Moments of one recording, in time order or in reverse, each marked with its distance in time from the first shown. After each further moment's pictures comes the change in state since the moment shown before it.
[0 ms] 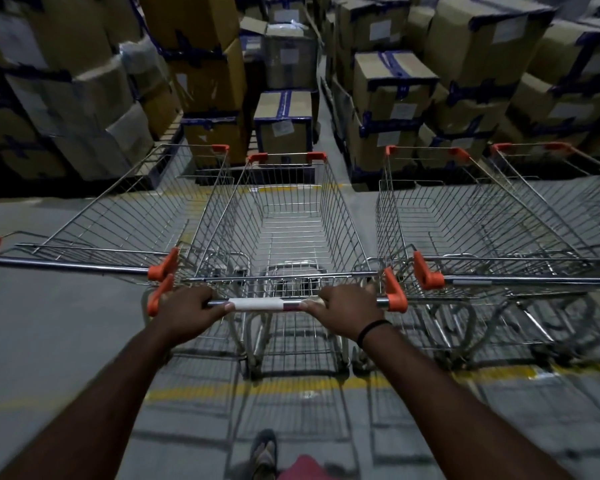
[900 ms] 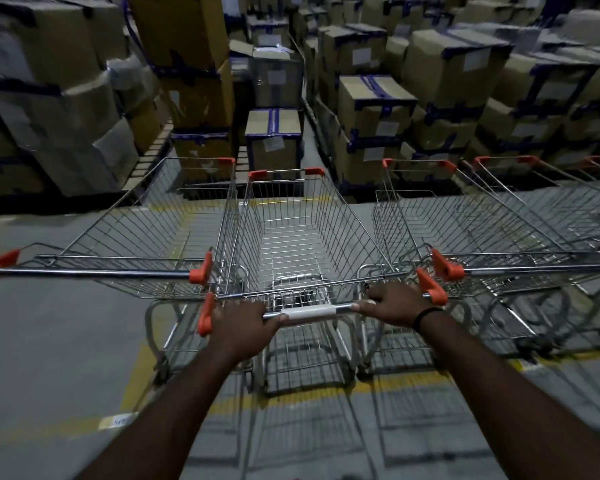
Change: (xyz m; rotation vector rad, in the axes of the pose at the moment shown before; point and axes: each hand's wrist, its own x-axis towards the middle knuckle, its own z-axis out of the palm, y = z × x) left_hand -0.025 0.004 0.018 0.179 -0.005 0.111; right_hand -0.011 0.015 -0.001 0.068 -0.084 -0.003
